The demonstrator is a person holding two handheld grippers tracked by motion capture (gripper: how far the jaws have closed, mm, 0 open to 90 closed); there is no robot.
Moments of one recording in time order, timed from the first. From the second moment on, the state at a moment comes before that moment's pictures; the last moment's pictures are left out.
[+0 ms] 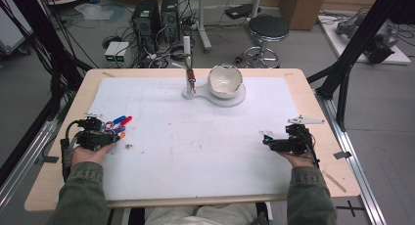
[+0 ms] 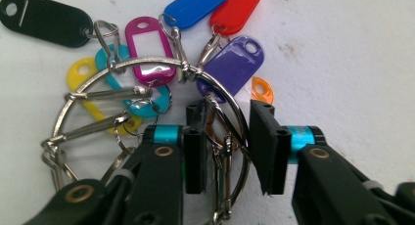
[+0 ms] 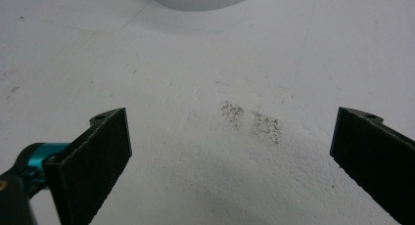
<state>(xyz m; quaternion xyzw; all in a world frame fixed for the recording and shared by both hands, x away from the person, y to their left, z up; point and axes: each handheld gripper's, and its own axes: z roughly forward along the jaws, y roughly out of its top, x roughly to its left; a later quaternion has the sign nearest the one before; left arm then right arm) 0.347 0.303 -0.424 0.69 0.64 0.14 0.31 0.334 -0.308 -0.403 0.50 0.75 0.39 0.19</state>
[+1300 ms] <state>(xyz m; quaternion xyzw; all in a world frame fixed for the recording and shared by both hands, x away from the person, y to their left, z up) 0.335 0.308 -0.393 0.68 0.61 0.14 0.38 0.334 -0.310 -0.403 0.50 0.75 0.40 0.19</state>
